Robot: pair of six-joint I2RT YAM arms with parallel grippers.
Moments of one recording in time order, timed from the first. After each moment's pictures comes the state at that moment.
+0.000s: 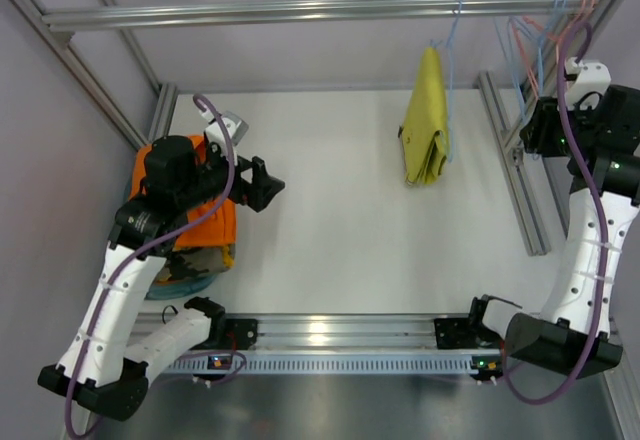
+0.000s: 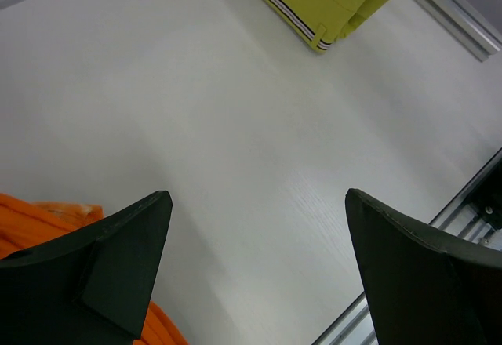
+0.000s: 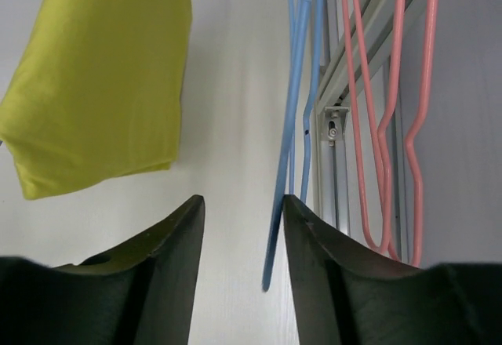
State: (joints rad) left arm -0.36 0.90 1.23 -0.69 0.37 -0.04; right arm -0.35 1.15 1.52 -0.89 -0.35 -0.19
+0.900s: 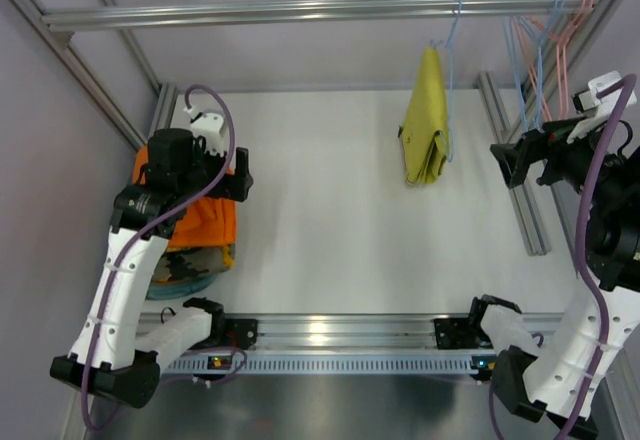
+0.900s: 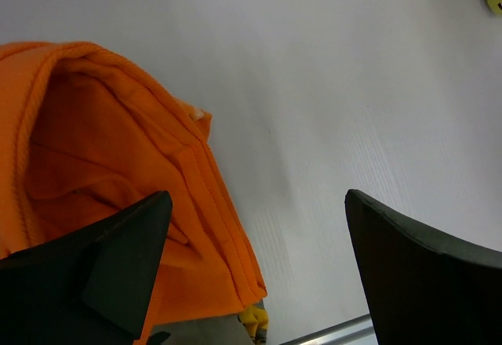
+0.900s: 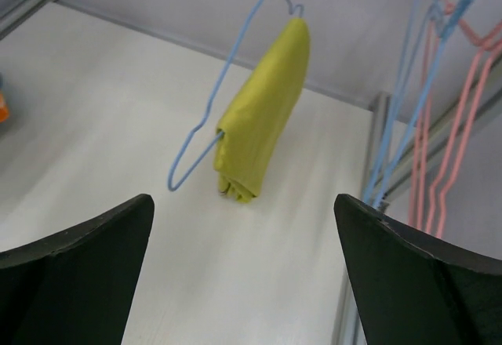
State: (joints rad) left arm -0.24 0.99 1.26 -0.89 0.09 -0.01; right arm -0.36 0.93 1.79 -1.08 -0.66 -0.25
